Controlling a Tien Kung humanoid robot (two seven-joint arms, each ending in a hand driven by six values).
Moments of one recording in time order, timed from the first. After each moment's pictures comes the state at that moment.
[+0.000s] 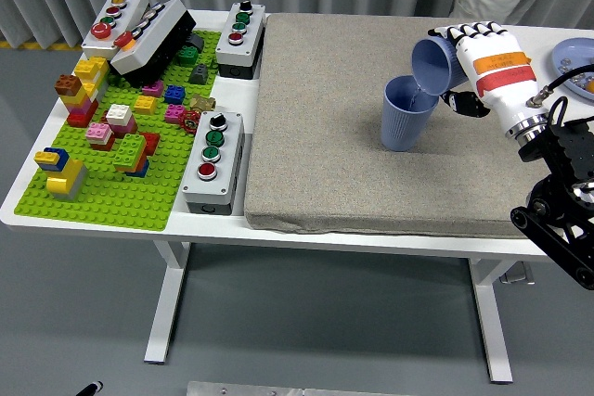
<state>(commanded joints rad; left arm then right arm) -0.13 0.14 -0.86 -0.18 0.98 -0.15 0.09 0.75 -0.35 0.64 1.11 -2.09 -0.52 -0.13</state>
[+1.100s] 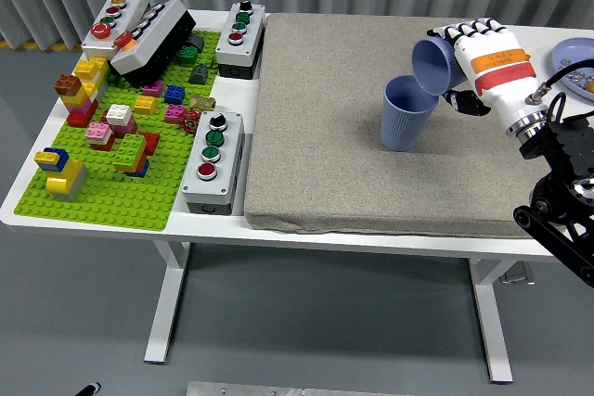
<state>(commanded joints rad) -0.13 0.14 -0.86 -0.18 0.98 -0.15 0.09 0.77 -0.37 0.62 1.12 -2.07 -0.50 -0.15</state>
